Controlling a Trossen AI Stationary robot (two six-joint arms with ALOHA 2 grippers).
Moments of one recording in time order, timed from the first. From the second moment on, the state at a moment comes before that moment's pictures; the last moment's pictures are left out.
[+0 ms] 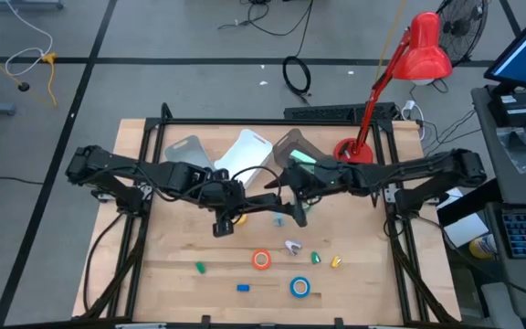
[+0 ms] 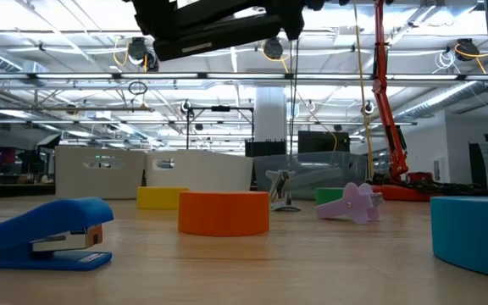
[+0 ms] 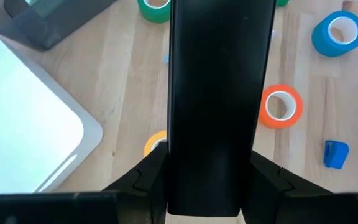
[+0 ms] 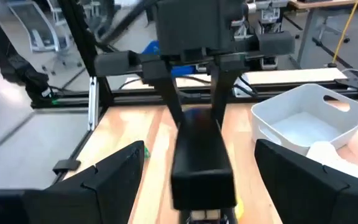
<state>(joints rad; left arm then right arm) -0.18 1.52 1.43 -0.98 -0.13 -0.27 0.05 1.40 1.03 0.12 -0.10 0.10</state>
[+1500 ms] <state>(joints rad) -0.18 1.58 1.43 -0.99 -0.15 -0.27 0.05 1.52 1.36 -0.42 0.00 0.01</state>
